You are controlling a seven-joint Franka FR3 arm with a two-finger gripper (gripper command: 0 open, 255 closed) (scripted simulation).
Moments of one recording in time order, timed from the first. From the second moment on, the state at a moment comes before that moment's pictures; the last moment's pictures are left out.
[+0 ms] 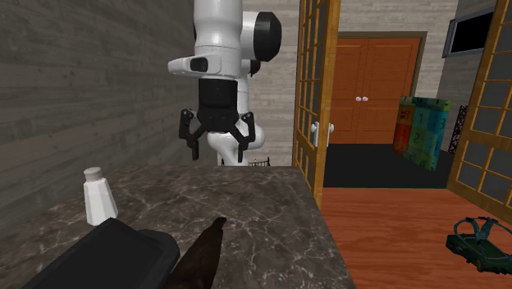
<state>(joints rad) 0.01 -0.24 0.02 -2.00 -0.04 1.82 0.07</state>
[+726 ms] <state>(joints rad) 0.01 0.22 0.03 -1.56 -0.06 1.79 0.09</state>
